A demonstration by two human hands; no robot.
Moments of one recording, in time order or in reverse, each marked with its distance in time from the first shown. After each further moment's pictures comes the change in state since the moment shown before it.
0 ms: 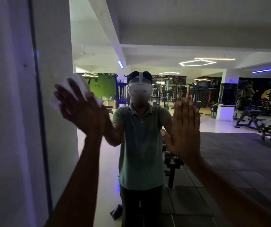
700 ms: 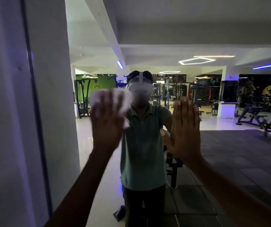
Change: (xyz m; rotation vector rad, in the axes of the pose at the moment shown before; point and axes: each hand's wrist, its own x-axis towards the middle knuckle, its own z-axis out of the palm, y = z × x) left_hand -0.050 -0.015 -0.003 0.268 -0.244 0.811; right_hand -0.001 -0.001 0.005 0.037 0.005 0.011
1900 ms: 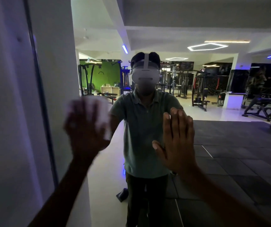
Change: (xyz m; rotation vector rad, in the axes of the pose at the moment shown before) left_hand -0.087 -0.069 0.001 -0.132 -0.018 -0.170; right_hand -0.067 -0.062 0.024 -0.025 -0.056 -0.114
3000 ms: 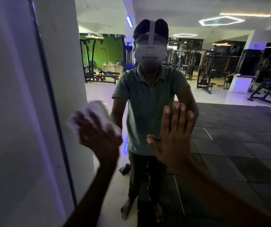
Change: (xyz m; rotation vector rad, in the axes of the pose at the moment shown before) left_hand -0.107 0.022 0.028 0.047 -0.021 -0.578; right_hand -0.050 -0.050 0.013 0.002 -0.194 0.051
